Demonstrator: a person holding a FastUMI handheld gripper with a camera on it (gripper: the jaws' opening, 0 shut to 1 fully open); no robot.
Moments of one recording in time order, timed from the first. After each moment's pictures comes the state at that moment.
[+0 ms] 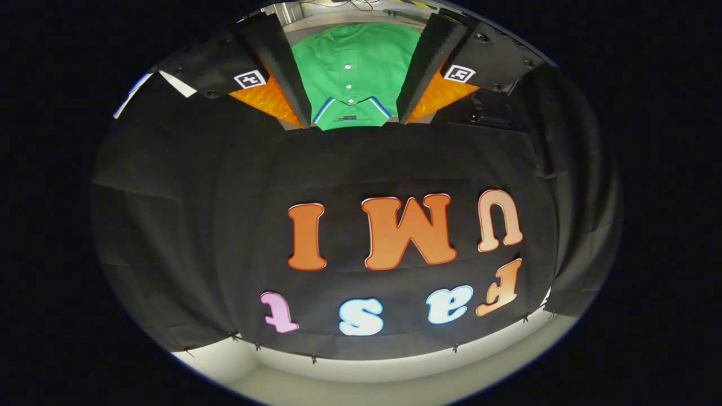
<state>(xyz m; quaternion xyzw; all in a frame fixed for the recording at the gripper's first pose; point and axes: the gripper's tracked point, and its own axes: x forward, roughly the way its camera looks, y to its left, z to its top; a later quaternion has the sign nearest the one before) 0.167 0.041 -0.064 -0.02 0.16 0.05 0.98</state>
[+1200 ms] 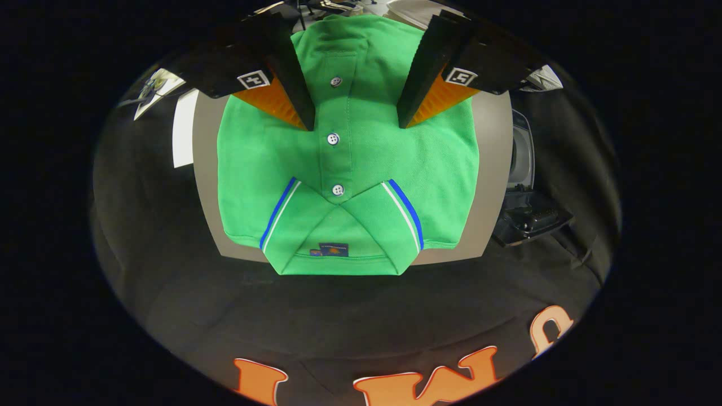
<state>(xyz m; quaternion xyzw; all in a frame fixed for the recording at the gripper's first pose) 0.219 0.019 -0.249 -0.06 0.61 0.02 0.79</state>
